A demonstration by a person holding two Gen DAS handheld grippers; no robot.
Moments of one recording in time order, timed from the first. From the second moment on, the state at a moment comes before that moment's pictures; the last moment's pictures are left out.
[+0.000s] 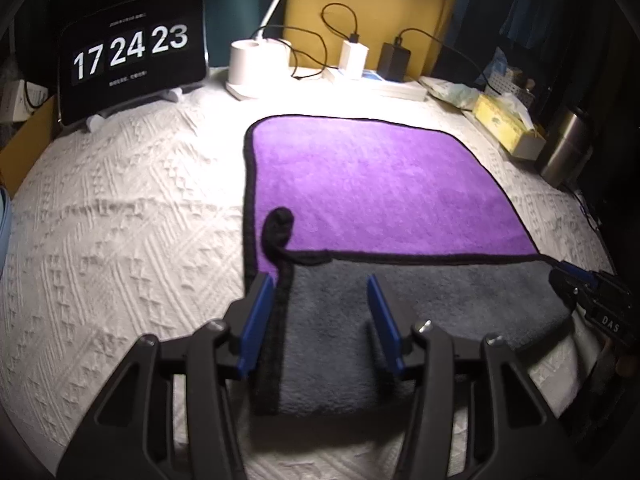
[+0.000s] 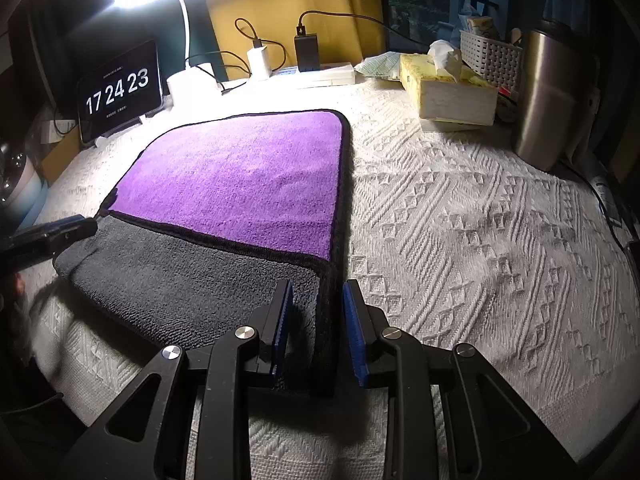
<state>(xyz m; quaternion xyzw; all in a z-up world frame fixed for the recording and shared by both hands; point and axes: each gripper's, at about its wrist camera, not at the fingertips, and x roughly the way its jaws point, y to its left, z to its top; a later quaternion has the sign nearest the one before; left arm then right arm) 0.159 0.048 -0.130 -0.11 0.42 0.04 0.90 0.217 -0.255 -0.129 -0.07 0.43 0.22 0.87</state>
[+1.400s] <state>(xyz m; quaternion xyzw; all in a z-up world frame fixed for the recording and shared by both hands) 0.136 0.051 -0.099 -0.09 0.37 0.05 0.92 0.211 -0.240 -0.078 -0.10 0.36 0.22 0.90</state>
